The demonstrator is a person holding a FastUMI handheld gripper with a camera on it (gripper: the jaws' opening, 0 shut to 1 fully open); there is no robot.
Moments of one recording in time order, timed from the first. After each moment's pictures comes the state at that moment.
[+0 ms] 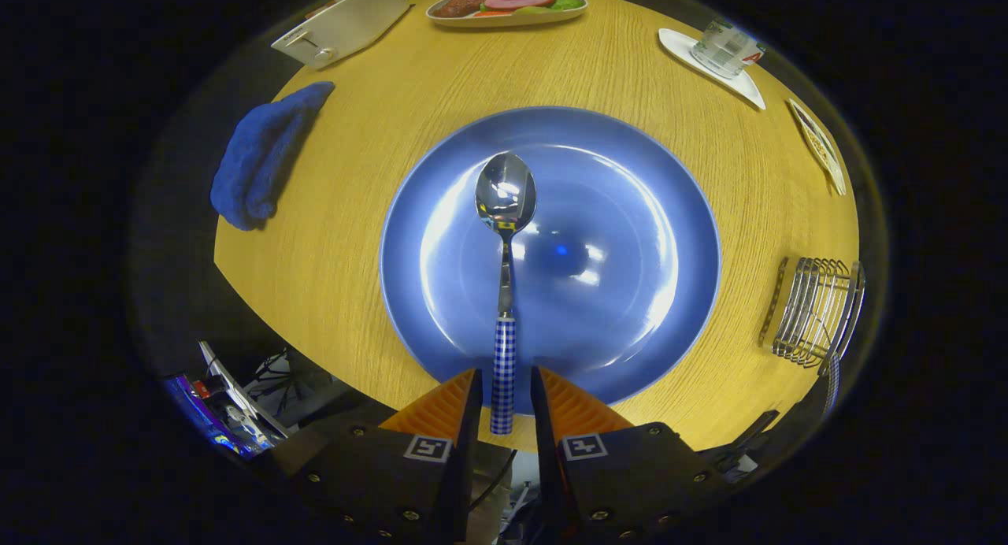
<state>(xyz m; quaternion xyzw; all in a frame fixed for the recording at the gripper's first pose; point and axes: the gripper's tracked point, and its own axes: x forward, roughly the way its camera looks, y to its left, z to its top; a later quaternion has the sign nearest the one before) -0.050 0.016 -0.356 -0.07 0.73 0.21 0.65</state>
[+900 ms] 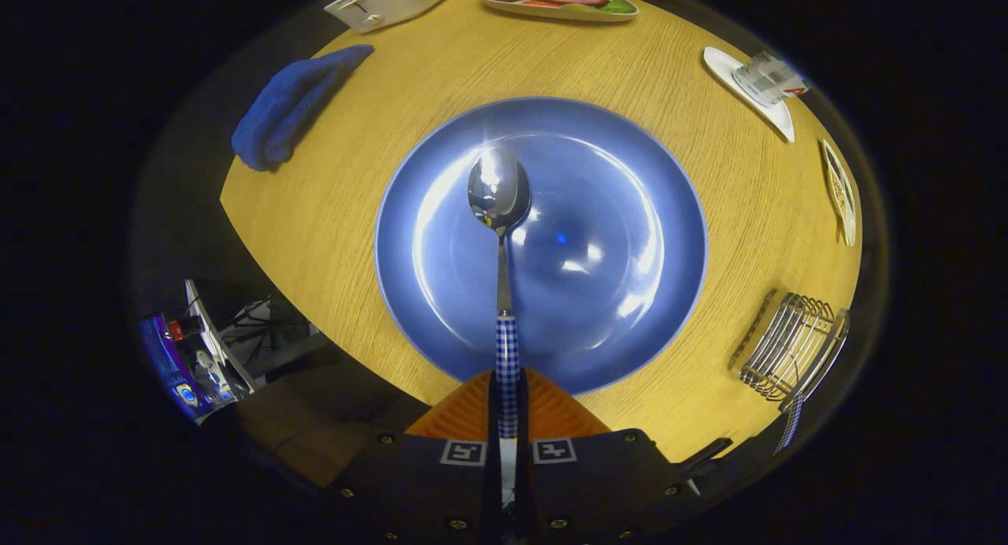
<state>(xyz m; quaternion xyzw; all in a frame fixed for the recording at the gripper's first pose) -0.052 -0.020 -0.337 -0.15 0.73 0.27 0.61</state>
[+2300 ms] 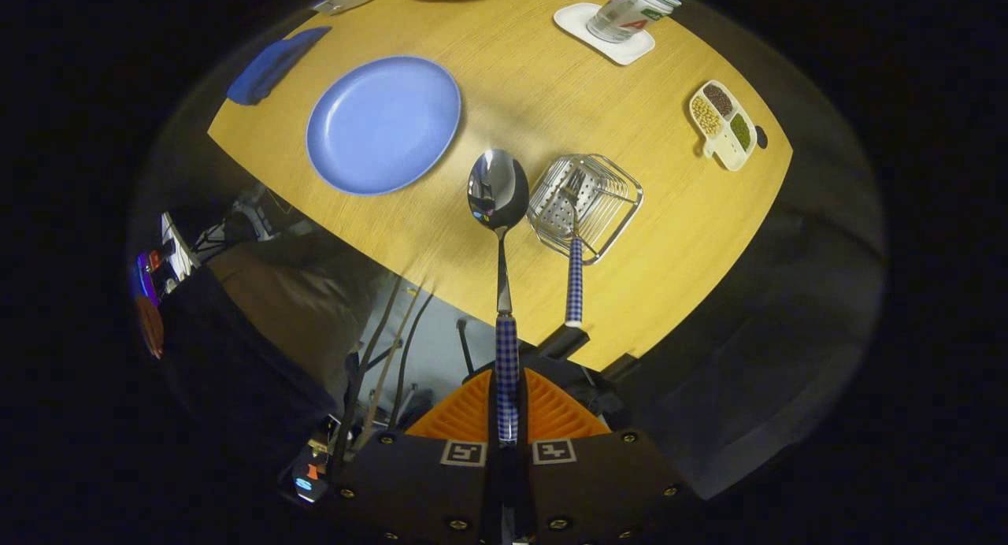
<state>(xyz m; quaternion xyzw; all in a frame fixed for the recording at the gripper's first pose) -0.040 -0.252 -0.176 -0.28 0.80 0.20 0.50</state>
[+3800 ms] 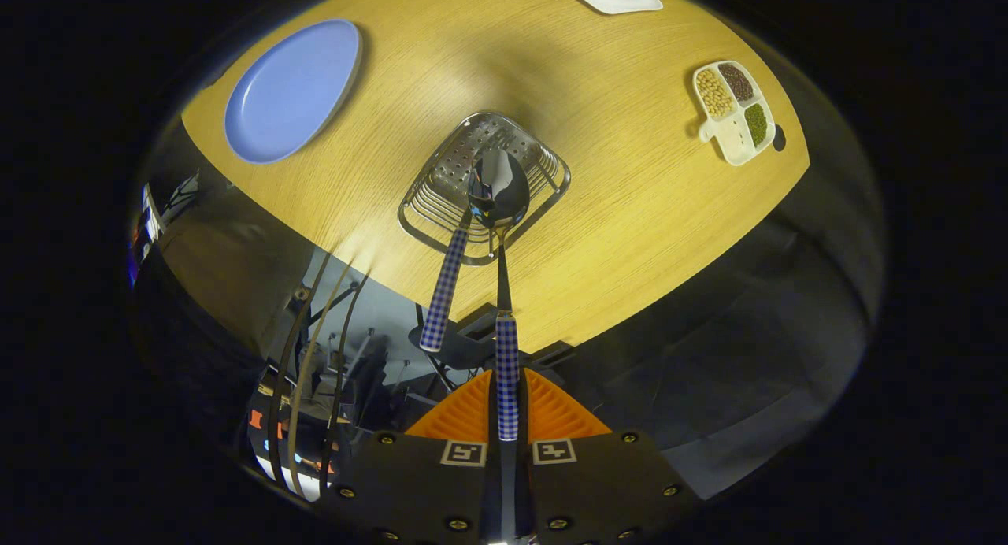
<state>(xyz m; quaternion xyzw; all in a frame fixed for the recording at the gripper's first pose) 0.022 -0.313 -0.233 -0.35 0.83 0.18 0.40</state>
